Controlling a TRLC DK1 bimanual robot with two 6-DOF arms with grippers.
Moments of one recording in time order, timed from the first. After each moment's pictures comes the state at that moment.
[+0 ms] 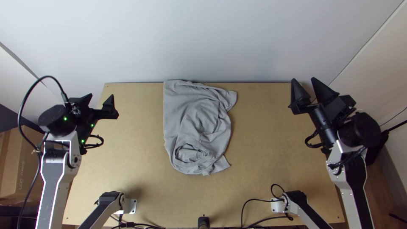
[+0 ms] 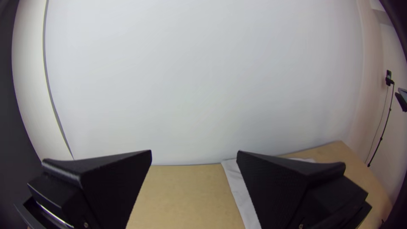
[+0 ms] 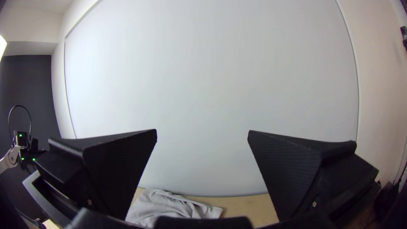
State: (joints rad) left arm 0.05 0.89 1.13 -0.39 0.00 0.06; right arm 0.16 0.86 1.10 -0.07 -0.13 0.24
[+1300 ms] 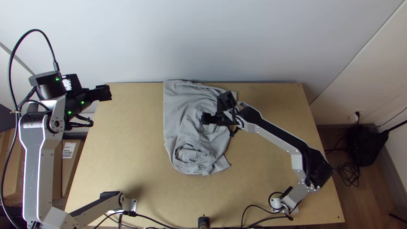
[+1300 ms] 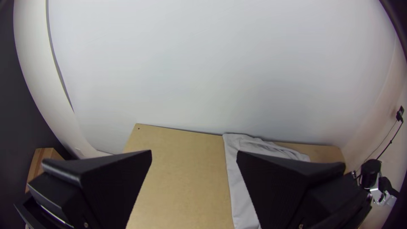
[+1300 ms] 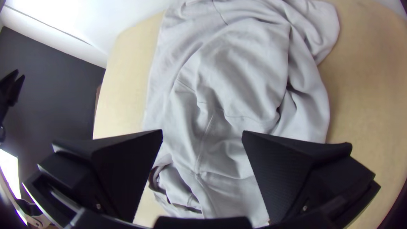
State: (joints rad) left arm 0.09 1.19 1.62 -0.88 -0.01 -0.10; right arm 0.70 1.79 1.44 -0.51 -0.20 0.68
